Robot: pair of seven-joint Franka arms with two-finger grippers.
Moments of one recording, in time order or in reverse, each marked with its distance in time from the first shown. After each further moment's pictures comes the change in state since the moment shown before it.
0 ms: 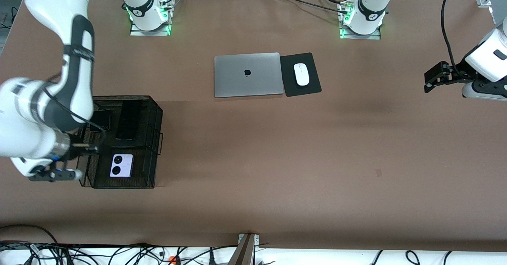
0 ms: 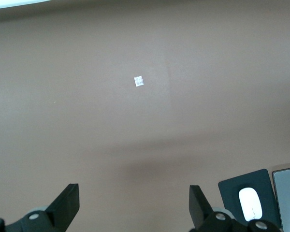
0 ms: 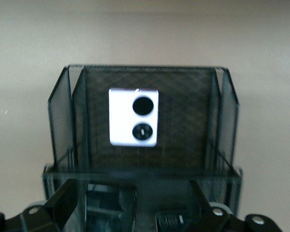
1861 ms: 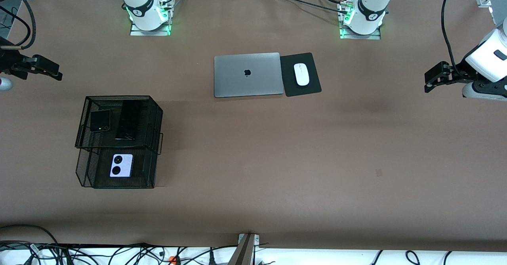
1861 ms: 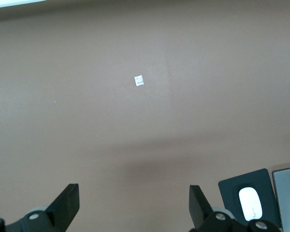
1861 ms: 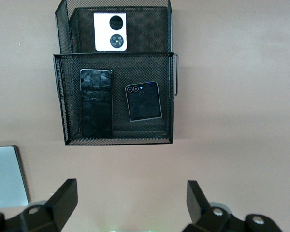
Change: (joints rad) left arm 0.000 0.001 0.001 0.001 0.000 -0.002 0.000; right arm -0.459 -0.668 0.629 -0.373 -0.467 -0.142 0.172
